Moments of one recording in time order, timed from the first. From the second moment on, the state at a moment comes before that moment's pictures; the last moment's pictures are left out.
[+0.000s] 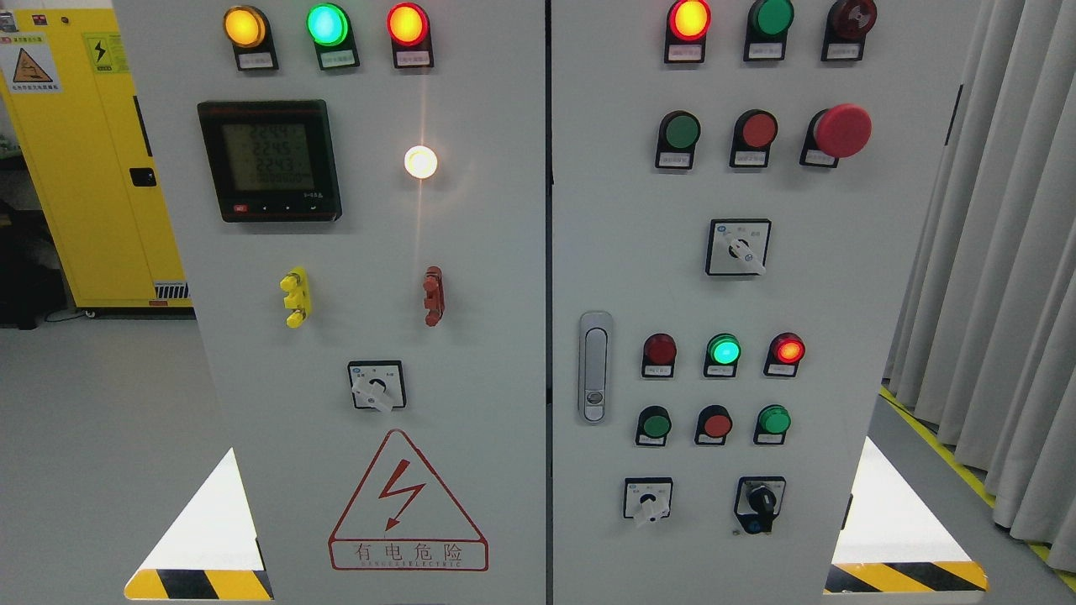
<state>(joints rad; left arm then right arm) 0.00 0.00 -0.15 0.00 0.09 -0.11 -0.01 0.31 -0.07 -0.08 -1.74 0.58 -0.50 0.28</state>
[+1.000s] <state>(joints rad) 0.00 -0.08 -0.15 0.00 0.09 -0.12 -0.01 -0.09 -0.07 -0.10 -1.89 0.96 -0.49 0.28</state>
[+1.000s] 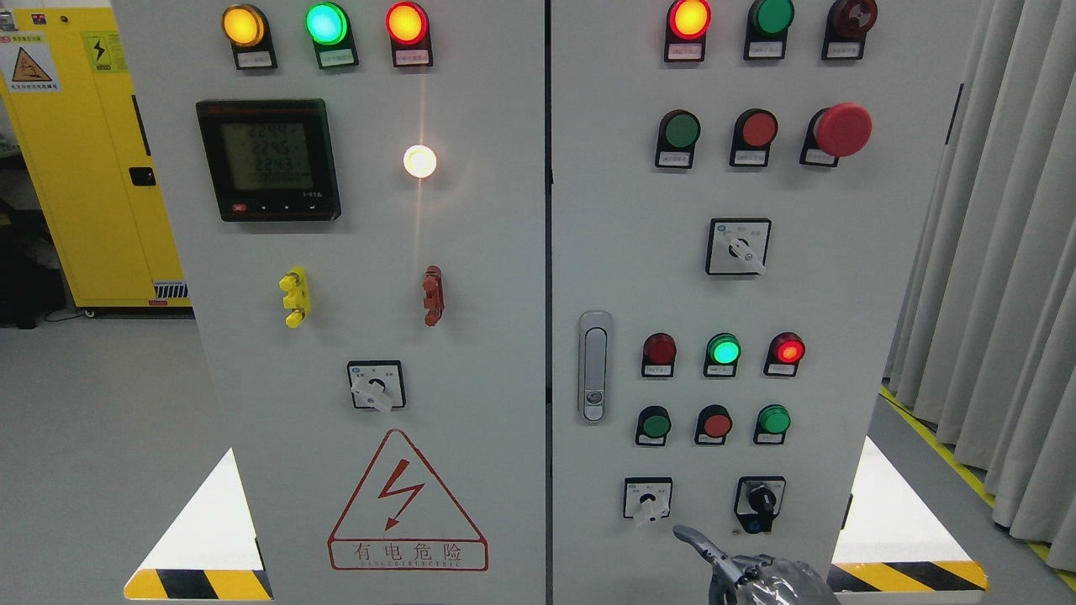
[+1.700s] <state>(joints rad) 0.00 -0.10 -0.15 0.00 0.09 -0.12 -0.01 -0.25 -0.08 -0.09 -1.81 1.03 -0.49 0.28</state>
